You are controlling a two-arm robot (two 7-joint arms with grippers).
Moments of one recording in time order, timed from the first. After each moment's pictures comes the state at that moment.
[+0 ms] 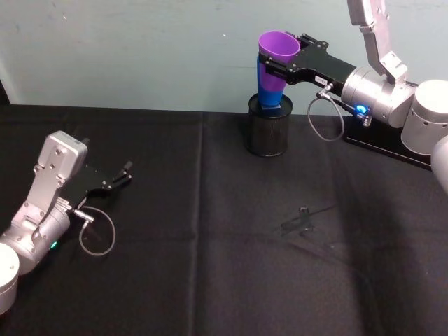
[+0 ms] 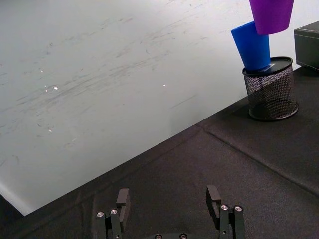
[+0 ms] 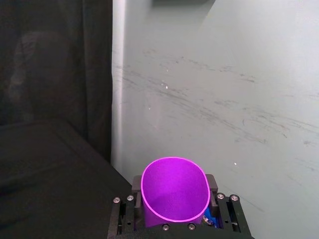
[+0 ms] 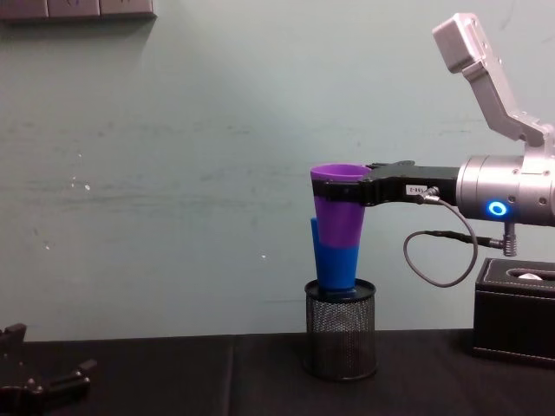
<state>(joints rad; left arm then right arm) -0.20 0.60 0.45 -1.41 -0.25 -0.12 0.03 0.95 0.15 -0.43 -0.62 0.29 -0.18 0.68</state>
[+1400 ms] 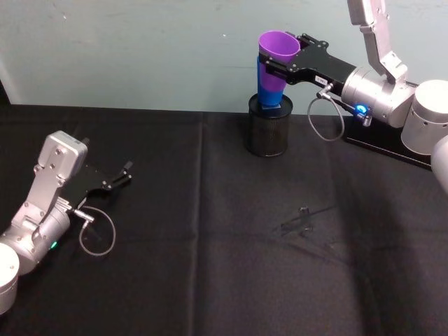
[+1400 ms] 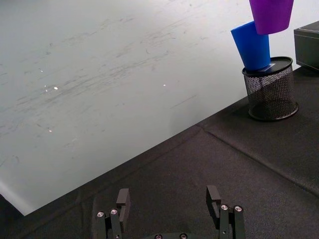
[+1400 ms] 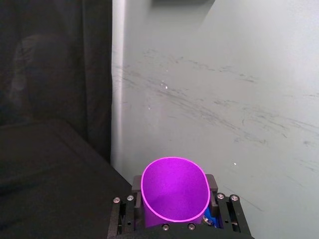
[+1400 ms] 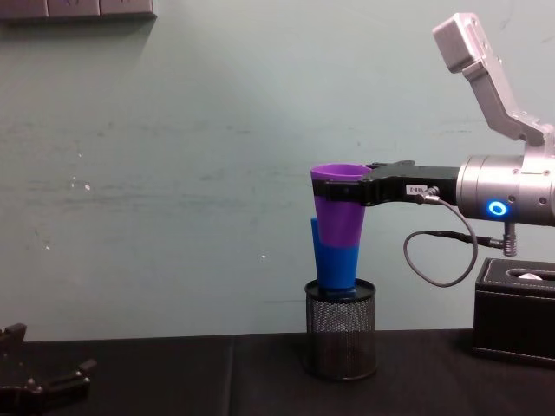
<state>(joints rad) -0.20 0.60 0.45 -1.41 -0.25 -0.12 0.03 0.95 0.15 -0.43 -0.62 0.29 -0.18 0.68</state>
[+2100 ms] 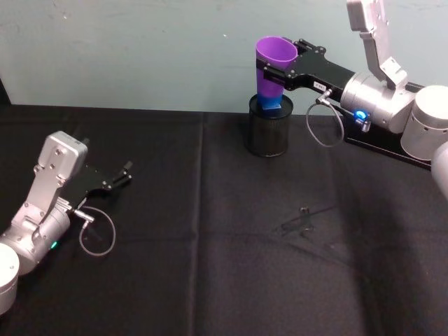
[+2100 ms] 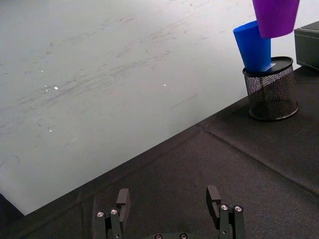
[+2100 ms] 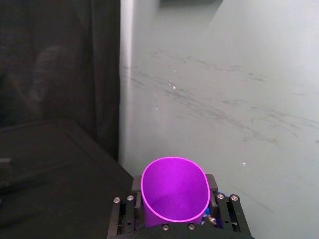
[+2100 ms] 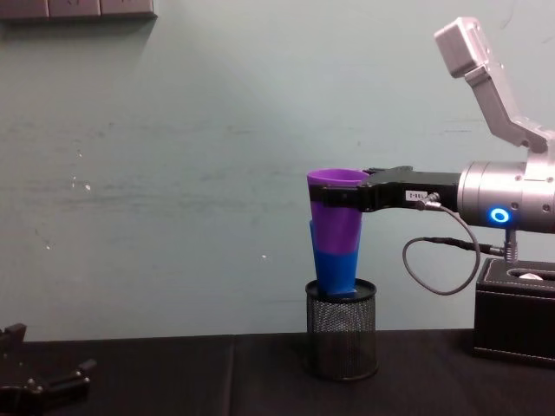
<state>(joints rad) -0.20 0.60 0.45 -1.41 -0.25 -0.12 0.03 0.92 0.16 -0.42 -0.65 0.30 -0.18 0.71</state>
